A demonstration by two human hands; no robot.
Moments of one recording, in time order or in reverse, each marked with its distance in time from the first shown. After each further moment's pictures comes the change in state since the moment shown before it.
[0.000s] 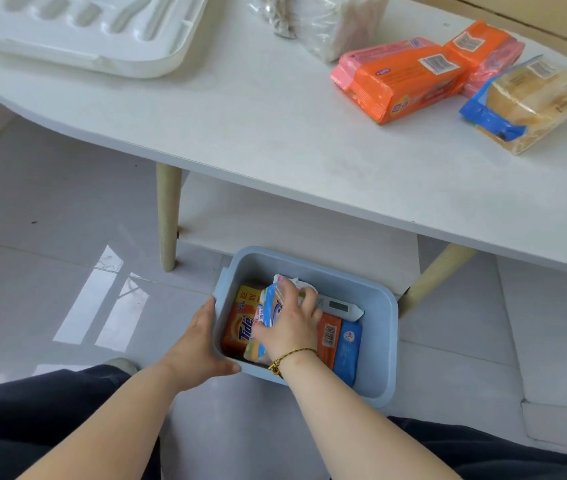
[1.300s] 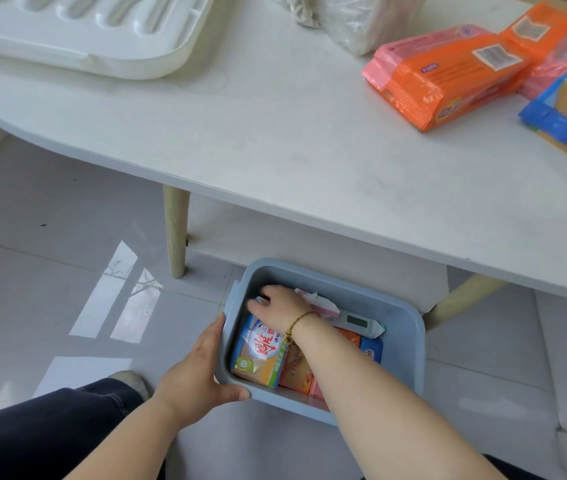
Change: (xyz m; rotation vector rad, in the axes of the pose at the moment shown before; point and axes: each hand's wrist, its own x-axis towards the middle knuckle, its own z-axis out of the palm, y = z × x) left_hand 0.006 -0.018 -0.003 0.111 0.036 0.042; right_hand 0.074 -0.028 0.003 -0.123 -0.449 -0.194
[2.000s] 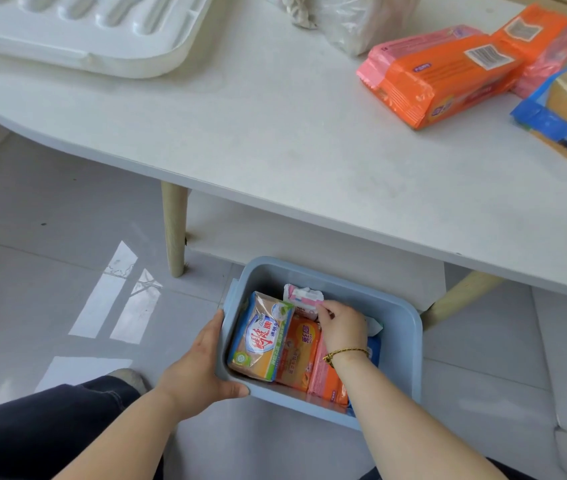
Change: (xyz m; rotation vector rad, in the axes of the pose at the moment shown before) left_hand 0.003 0.002 0.001 -0.027 -0.054 -0.051; right_hand -0.042 0.066 -0.001 0.191 0.542 0.175
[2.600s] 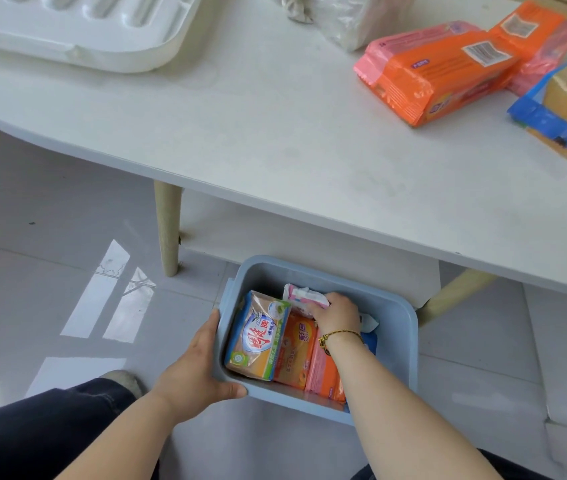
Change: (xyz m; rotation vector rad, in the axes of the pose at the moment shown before) left_hand 0.002 -0.003 0.003 -0.048 -0.002 0.020; right_hand 0.020 -0.004 0.005 -0.015 -0.080 0.191
